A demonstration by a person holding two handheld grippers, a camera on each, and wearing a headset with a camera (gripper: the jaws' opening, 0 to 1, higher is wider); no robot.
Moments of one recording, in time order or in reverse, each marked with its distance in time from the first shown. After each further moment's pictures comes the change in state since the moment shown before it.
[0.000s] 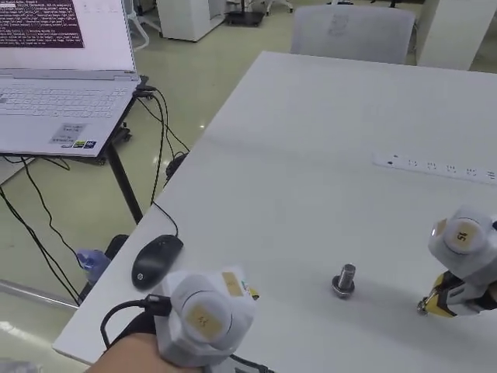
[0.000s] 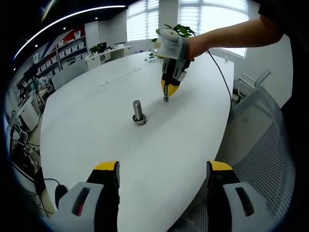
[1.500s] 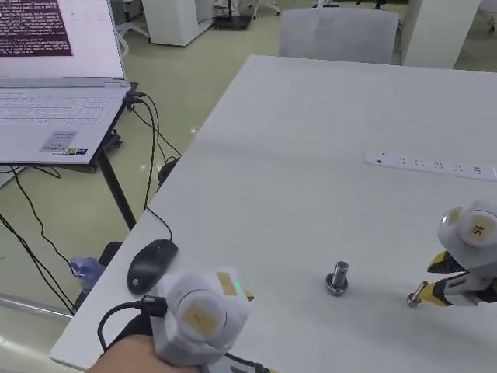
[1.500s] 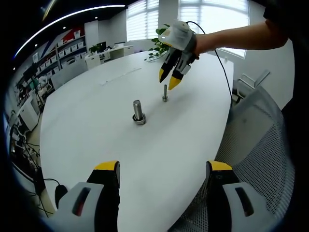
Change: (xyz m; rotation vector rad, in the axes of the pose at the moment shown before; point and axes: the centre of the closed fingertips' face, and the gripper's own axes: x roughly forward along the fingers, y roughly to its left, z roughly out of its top) left arm -0.001 0.001 0.004 -0.001 -0.004 -0.004; right arm -0.041 -0.014 0.007 0.081 -0.185 -0.141
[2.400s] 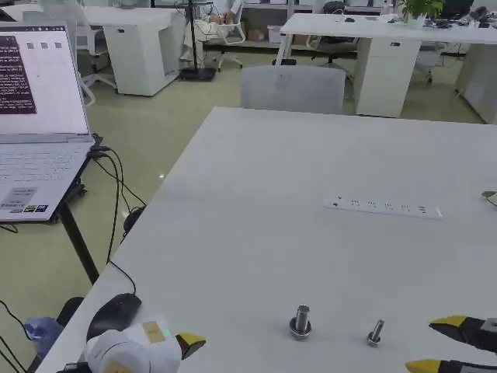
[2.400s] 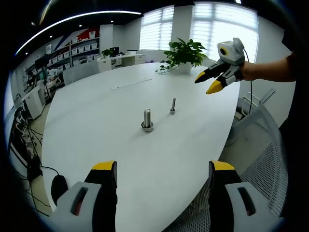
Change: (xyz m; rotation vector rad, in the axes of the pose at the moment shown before) left arm -0.024 0.008 0.005 -0.120 -0.125 0.039; right arm -0.081 0.064 -0.006 0.266 -0.400 -0.077
